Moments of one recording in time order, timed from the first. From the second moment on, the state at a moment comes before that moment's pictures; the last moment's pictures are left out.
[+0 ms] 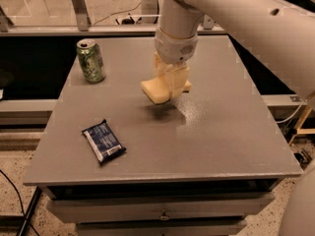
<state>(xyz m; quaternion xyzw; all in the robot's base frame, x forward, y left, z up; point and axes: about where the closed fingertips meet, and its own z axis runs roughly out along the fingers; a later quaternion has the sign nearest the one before) 0.581 -0.034 0.876 -0.86 0.50 0.00 0.08</state>
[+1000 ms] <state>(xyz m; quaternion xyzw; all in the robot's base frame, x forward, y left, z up) 0.517 0.066 0.842 -0.90 0.43 0.03 0.02</state>
